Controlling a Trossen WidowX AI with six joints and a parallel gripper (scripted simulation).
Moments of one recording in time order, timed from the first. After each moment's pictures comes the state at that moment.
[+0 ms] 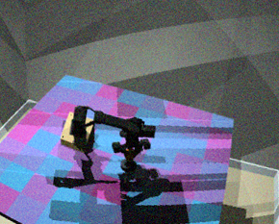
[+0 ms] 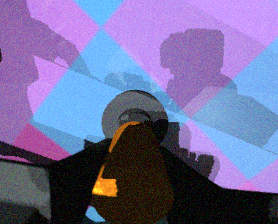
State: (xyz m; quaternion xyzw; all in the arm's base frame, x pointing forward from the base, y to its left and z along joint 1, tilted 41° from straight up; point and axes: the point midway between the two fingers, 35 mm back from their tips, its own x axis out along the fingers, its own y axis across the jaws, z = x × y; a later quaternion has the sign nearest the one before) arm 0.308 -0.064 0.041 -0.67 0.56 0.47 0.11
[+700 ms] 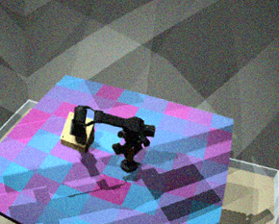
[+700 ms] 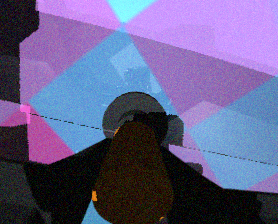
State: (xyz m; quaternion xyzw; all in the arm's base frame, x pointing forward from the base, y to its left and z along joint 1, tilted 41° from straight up) arm 0.307 -0.061 0.043 -0.68 0.51 0.52 0.04
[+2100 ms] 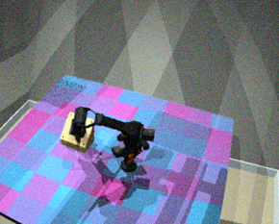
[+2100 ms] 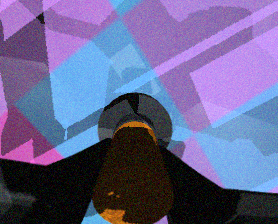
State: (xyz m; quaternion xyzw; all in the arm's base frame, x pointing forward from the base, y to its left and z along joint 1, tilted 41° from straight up) arm 0.306 -0.075 0.028 -0.68 0.51 0.52 0.05
